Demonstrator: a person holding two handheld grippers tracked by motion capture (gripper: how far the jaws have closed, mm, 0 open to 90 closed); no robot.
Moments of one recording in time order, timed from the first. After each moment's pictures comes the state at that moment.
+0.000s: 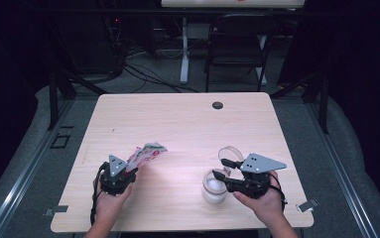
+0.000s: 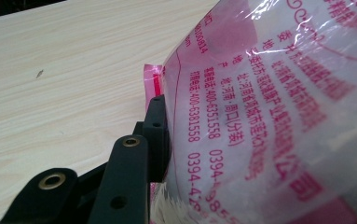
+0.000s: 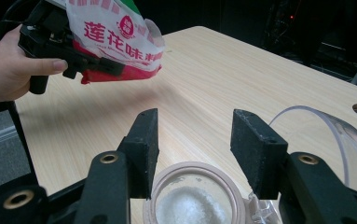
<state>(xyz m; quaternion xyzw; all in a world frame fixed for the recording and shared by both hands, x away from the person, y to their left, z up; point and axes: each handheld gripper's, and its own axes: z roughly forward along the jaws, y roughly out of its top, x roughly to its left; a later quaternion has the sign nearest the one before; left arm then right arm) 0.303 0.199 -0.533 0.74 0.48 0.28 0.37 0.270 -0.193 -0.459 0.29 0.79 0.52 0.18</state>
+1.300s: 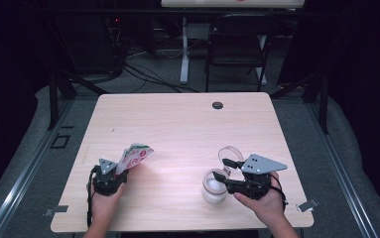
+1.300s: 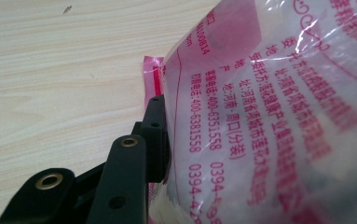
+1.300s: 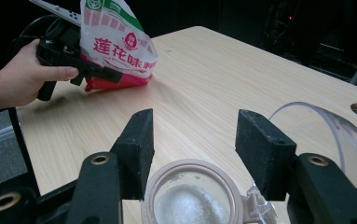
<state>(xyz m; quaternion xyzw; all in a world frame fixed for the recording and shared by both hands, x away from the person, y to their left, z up) 0.317 0.228 -0.570 0.71 0.55 0.26 0.35 0.269 -0.195 -0.461 0.29 0.78 0.52 0.19</state>
